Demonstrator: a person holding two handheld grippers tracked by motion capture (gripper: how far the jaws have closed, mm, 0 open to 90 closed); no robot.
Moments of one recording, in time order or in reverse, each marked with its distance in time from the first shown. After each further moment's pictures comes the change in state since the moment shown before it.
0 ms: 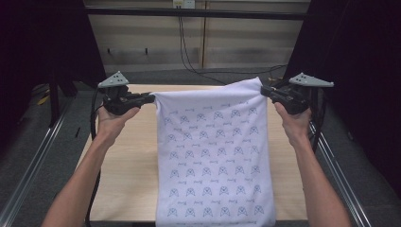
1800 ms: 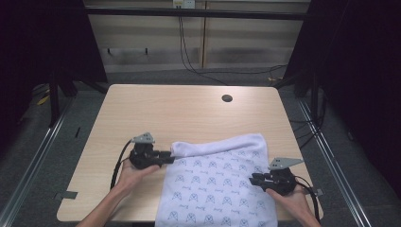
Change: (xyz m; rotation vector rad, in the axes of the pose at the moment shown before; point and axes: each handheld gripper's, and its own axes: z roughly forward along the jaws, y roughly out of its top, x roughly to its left) left arm -0.053 -0.140 0.048 0.229 -0.187 -0.148; right arm 0.071 -0.194 -0.055 0.484 0.242 -0.042
